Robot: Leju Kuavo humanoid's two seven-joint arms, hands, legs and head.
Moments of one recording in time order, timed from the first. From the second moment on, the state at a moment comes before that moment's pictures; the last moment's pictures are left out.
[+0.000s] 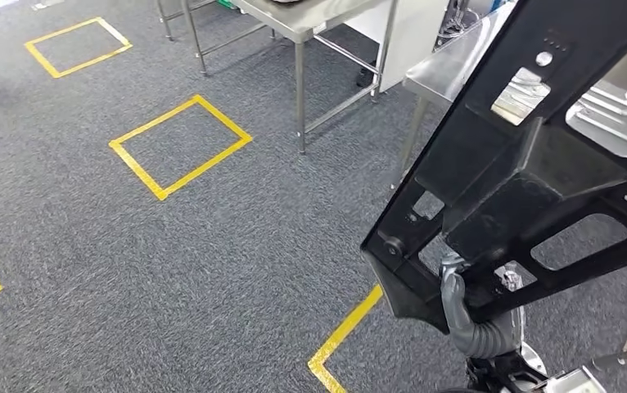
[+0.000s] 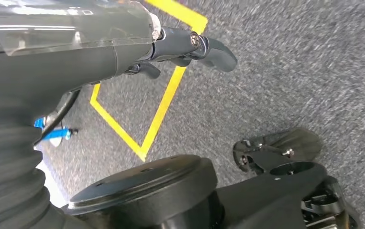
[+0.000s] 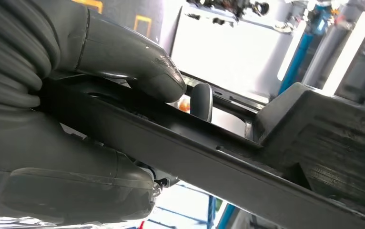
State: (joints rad) left arm -0.09 -0.19 1.00 -0.19 -1.31 0.20 -0.02; right arm 0.21 0.06 -0.07 -2.10 0.14 0.19 -0.61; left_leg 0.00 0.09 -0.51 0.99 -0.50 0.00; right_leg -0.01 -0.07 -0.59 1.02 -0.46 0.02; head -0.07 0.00
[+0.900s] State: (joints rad) left arm -0.10 -0.19 1.00 -0.19 -1.33 0.20 -0.03; right arm 0.21 0.06 -0.07 -2.08 0.12 0.22 -0.60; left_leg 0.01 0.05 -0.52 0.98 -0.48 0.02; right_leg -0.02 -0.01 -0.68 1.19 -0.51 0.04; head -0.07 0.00
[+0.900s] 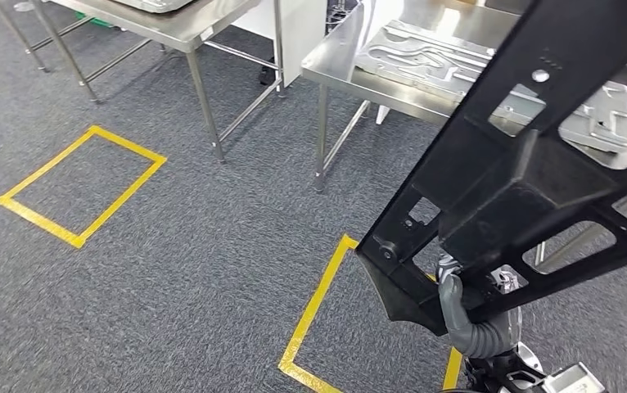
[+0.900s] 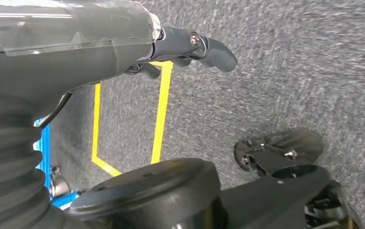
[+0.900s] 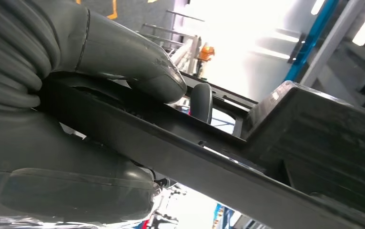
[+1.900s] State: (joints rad) left arm -0.09 -0.20 1.01 -0.19 -1.31 0.19 -0.02; right arm 0.18 0.05 -0.03 -2.04 0.13 0.21 -0.57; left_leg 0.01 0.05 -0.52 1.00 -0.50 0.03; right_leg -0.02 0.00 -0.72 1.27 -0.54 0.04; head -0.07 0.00
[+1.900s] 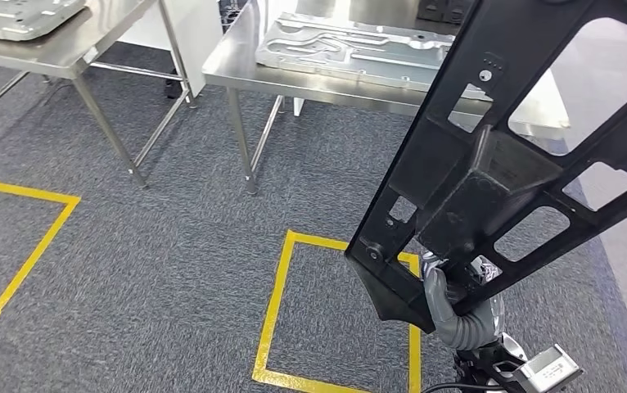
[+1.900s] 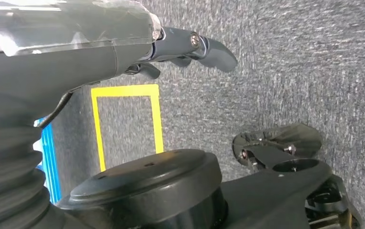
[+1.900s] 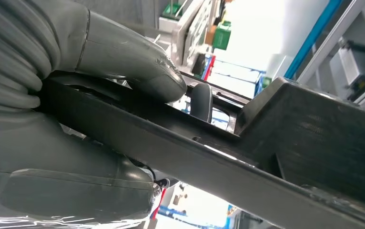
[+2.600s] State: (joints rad) left arm -0.10 -0.20 1.01 -0.20 -1.32 0.18 -0.01; right arm 0.19 0.05 -0.03 -2.05 0.14 0.19 -0.58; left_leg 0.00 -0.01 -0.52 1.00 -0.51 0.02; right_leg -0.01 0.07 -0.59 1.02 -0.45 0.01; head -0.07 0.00
